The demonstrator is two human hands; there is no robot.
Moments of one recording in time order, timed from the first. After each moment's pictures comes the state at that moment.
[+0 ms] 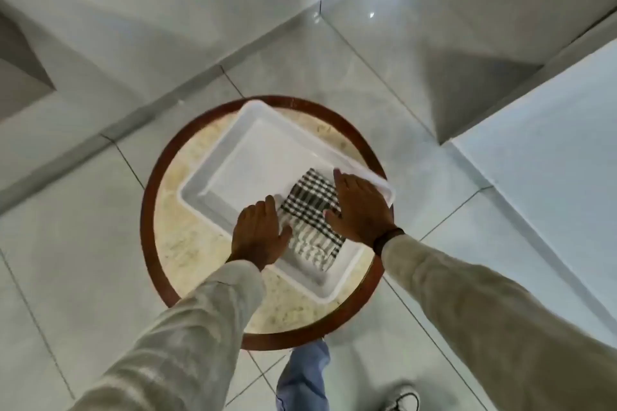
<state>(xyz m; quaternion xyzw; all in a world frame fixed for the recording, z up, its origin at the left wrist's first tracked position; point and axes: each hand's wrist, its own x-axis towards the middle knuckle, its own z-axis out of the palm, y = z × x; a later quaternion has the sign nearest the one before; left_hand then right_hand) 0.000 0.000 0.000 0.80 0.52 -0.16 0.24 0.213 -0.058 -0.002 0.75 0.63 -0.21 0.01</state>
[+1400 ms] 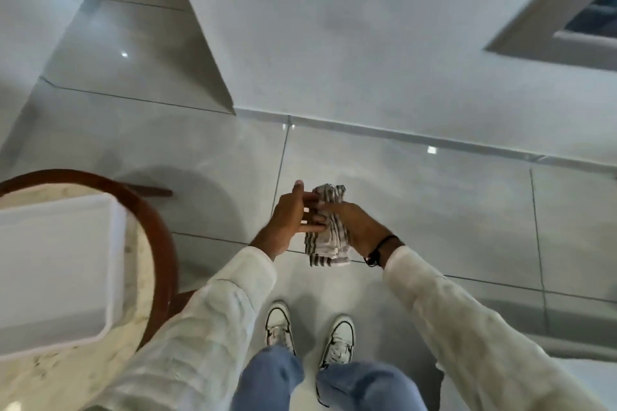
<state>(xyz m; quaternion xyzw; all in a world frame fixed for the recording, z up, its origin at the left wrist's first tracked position) 0.358 -0.399 0.020 0.53 0.40 -0.18 0.72 0.406 -0.542 -0.006 0.60 -0.17 -0.51 -0.59</state>
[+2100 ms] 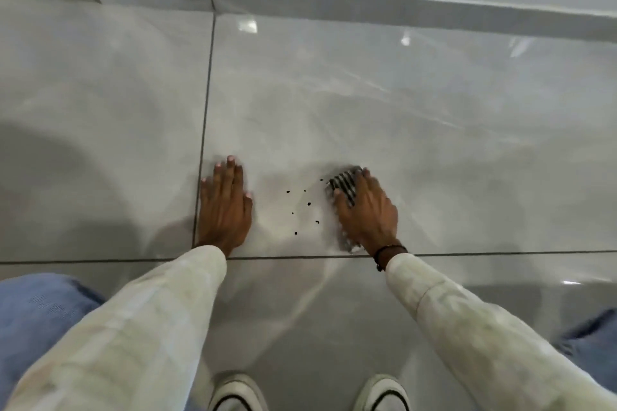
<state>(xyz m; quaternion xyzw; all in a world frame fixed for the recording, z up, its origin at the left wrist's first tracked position) 0.352 -0.351 -0.621 0.99 0.09 -0.09 0.09 0.409 -0.616 -0.569 0.97 0.00 -0.17 -0.16</state>
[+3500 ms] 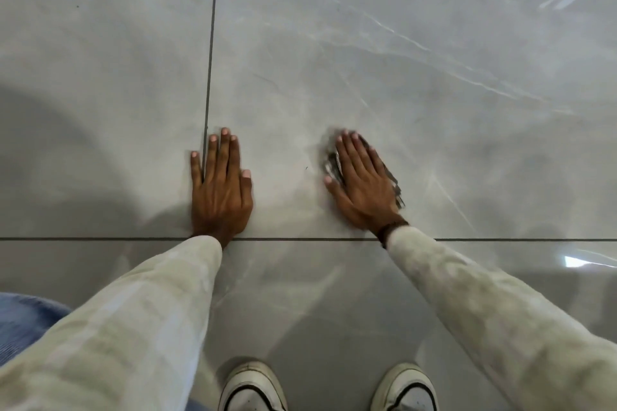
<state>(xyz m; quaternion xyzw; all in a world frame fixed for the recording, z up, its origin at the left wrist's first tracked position) 0.335 -0.328 -0.665 0.99 0.10 0.02 0.06 0.412 -0.592 -0.635 0.97 0.21 -0.09 -0.10</state>
